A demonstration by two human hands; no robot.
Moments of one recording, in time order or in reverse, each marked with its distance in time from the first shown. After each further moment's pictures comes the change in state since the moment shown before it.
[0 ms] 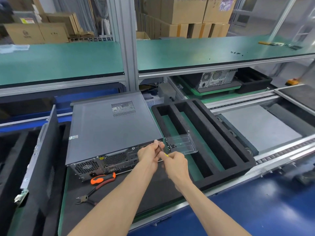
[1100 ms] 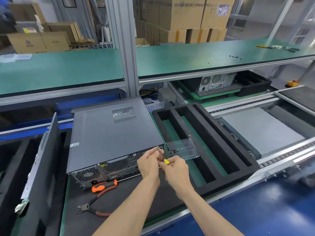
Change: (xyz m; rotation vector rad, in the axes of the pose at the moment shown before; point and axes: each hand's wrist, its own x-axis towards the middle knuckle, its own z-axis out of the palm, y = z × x) left_hand -0.011 -0.013 -0.007 0.127 0.080 0.263; right_hand -0.005 -0.004 0.001 0.007 -0.016 -0.073
